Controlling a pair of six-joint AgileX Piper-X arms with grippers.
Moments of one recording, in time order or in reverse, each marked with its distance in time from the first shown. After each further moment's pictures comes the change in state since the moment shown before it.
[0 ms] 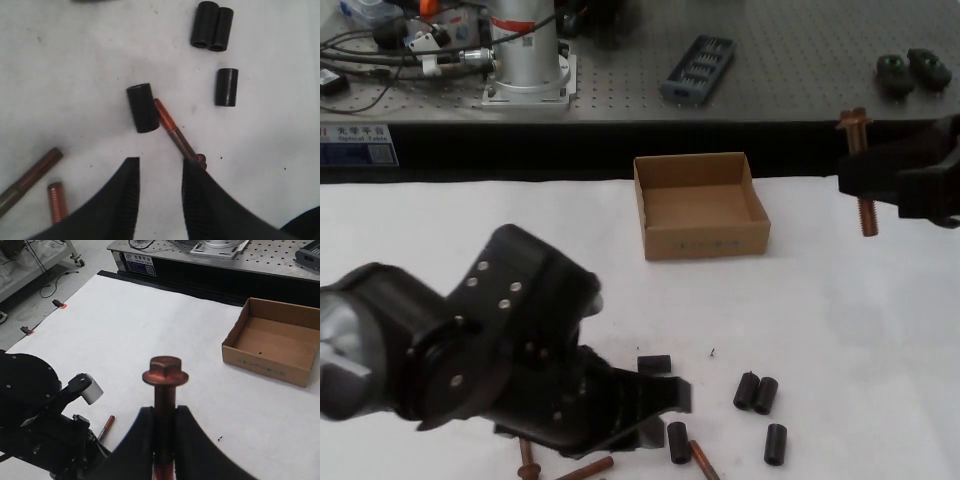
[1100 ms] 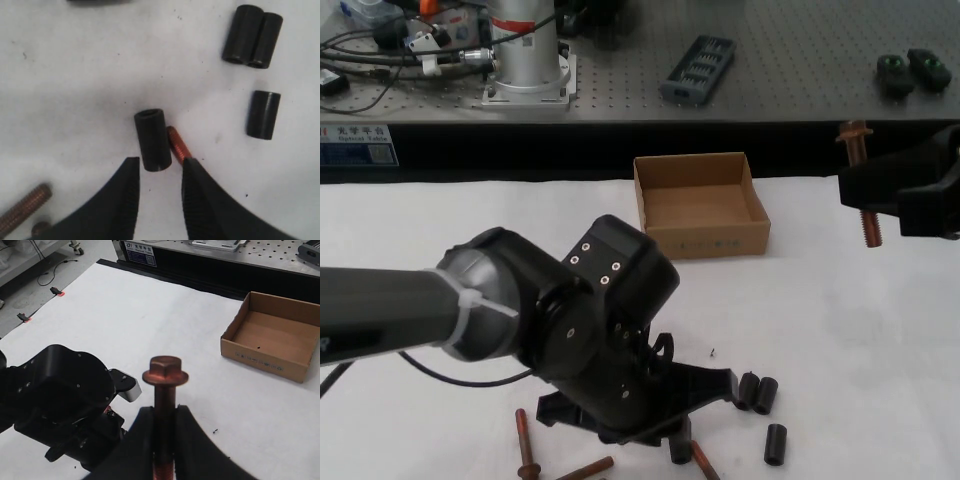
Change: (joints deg) left arm -2.4 12.3 -12.2 8.7 -5.0 -3.3; right arm 0.0 0.0 0.0 1.6 -0.1 -2.6
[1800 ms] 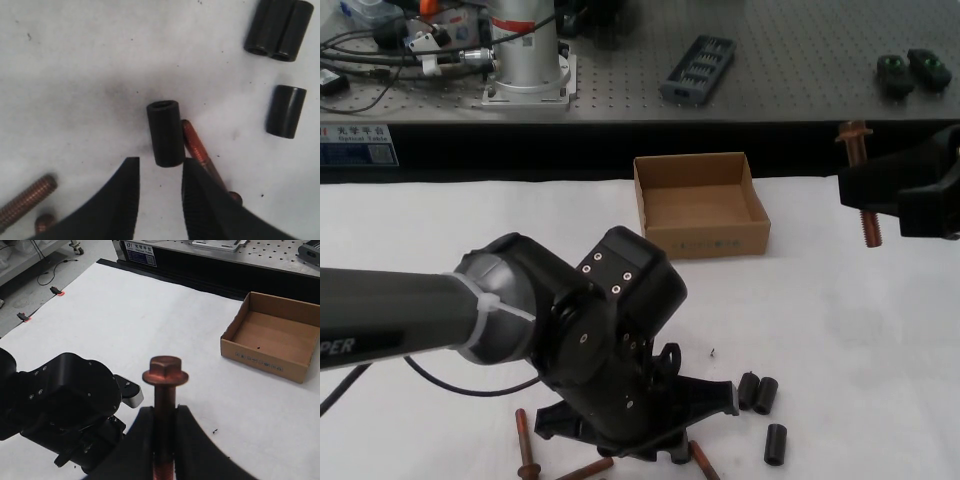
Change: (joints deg) left arm -0.7 1.1 -0.1 2.1 -0.9 -1.2; right arm 0.0 0.0 0.0 0.0 0.0 0.0
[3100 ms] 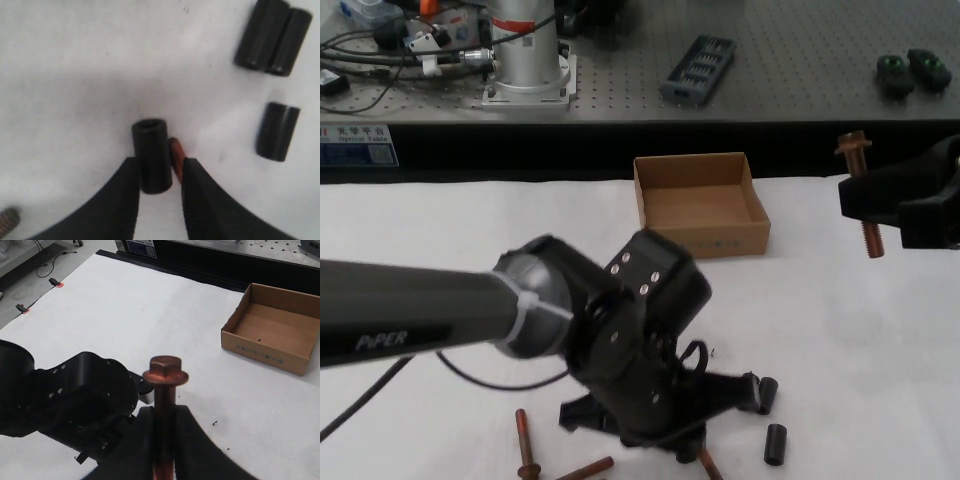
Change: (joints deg) left arm -1.4 3.8 -3.8 -1.2 -1.4 -1.7; right arm 0.0 0.0 0.0 1.5 -0.4 -0.9
